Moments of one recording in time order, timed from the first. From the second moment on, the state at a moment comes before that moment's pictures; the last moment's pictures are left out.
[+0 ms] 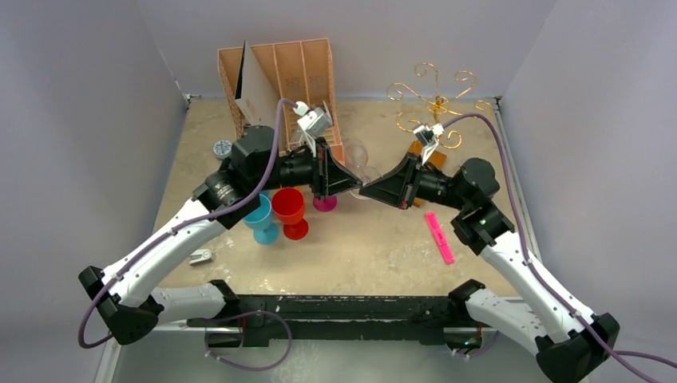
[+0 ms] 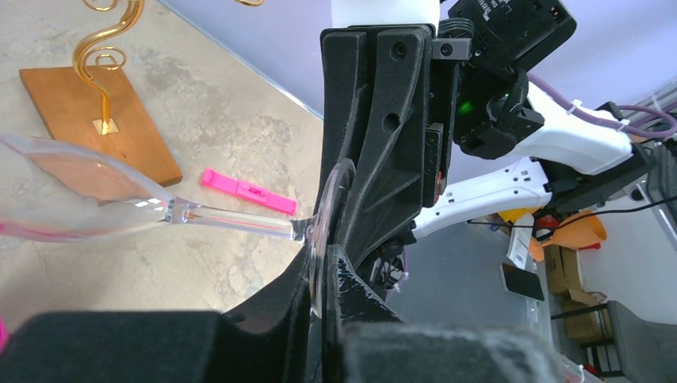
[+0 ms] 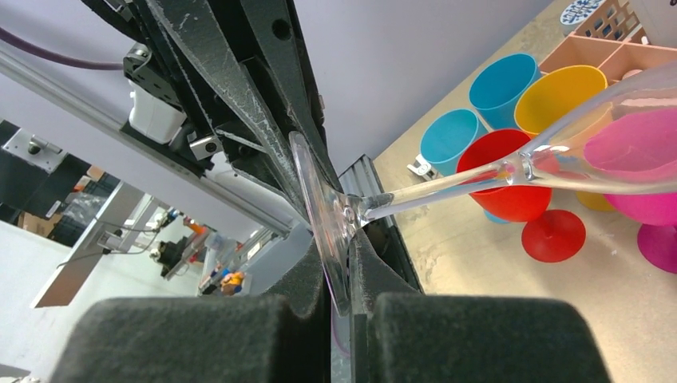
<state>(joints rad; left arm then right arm) -0.79 1.16 1.30 -0.27 0.51 -0.47 0.52 0.89 0.86 0.16 -0.78 0.85</state>
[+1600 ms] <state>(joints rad) -0.44 1.26 1.83 -0.96 0.64 -0.26 0.52 0.93 0.48 0.90 -1.28 0.18</state>
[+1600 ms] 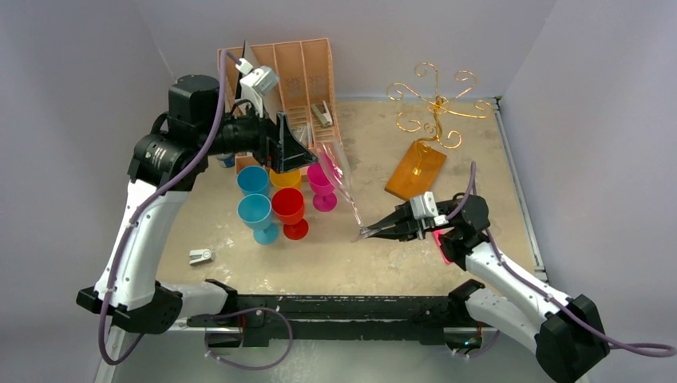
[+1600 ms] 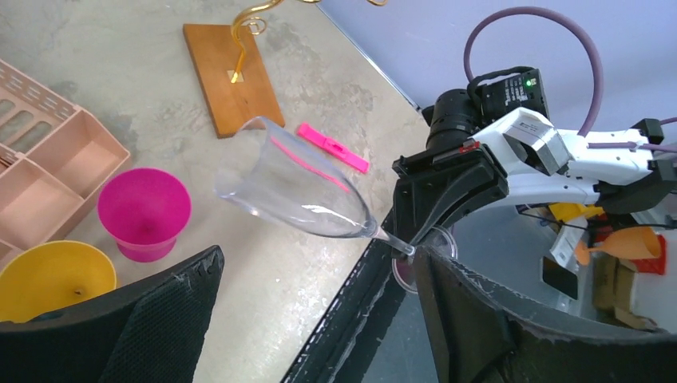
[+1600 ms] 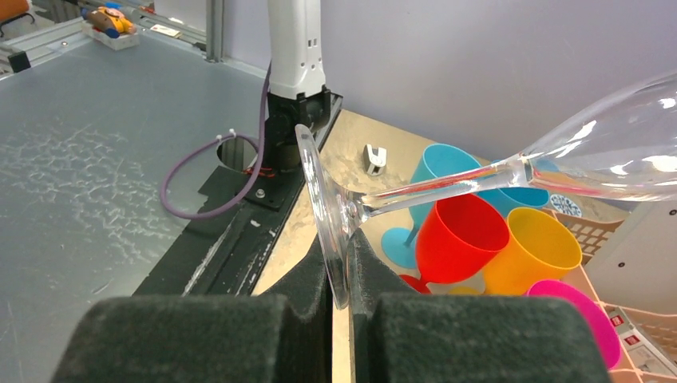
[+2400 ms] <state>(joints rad) -0.23 1.47 1.81 -0.86 1.14 -0.25 0.53 0.97 0.42 1.21 -1.28 0.43</state>
